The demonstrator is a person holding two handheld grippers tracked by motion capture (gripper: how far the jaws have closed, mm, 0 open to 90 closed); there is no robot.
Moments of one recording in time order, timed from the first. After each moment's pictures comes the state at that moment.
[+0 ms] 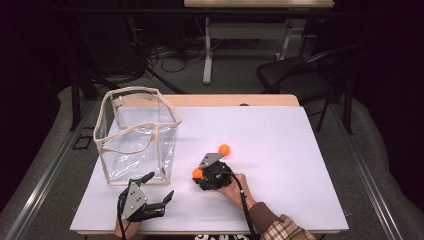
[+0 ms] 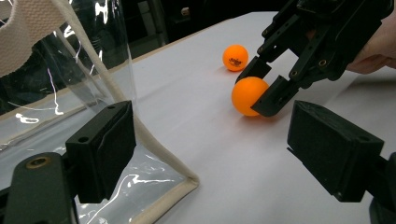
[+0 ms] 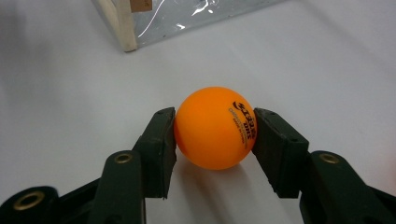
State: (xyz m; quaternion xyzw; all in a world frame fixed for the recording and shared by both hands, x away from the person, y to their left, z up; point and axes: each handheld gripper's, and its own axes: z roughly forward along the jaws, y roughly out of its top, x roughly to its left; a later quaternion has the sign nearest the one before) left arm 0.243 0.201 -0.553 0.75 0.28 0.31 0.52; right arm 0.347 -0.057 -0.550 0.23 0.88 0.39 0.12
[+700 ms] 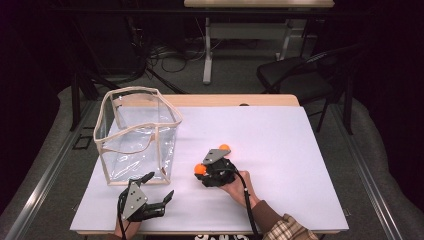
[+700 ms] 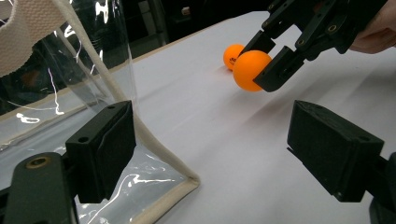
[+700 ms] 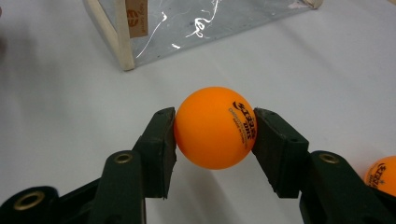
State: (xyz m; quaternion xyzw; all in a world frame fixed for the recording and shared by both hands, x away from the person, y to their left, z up) left arm 0.244 0.201 -0.553 0.75 0.28 0.31 0.52; right arm 0.346 -0.066 -0.531 0.23 0.87 0.40 0.14
